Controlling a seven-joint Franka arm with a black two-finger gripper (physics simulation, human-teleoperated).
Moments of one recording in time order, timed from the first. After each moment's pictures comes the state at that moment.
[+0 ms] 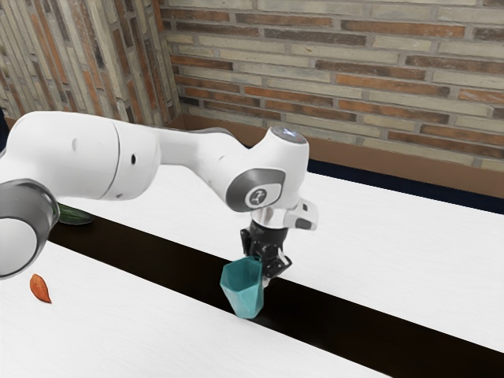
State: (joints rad) arm -0.33 0.47 -0.06 -1.70 0.15 1.93 -0.09
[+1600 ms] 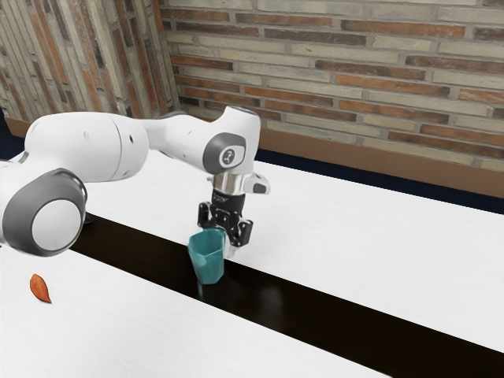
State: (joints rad) arm -0.06 0.71 -0.09 -1.36 0.11 1.68 -0.07
